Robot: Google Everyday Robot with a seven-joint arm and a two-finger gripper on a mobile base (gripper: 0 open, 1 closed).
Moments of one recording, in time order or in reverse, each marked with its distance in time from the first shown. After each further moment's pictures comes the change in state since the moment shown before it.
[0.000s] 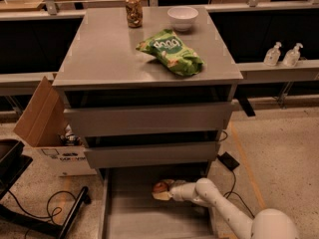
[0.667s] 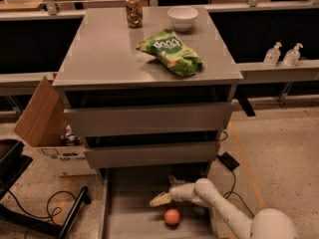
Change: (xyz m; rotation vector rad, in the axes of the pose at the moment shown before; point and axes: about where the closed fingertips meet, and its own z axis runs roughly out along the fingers) arm 0.000 0.003 0.003 -0.006 0.001 0.000
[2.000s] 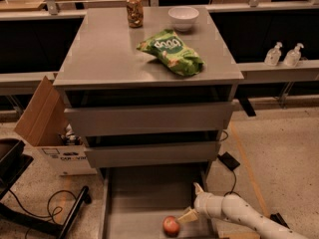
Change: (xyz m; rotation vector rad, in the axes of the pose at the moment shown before) arm 0.008 0.049 -0.161 0.177 0.167 -0.176
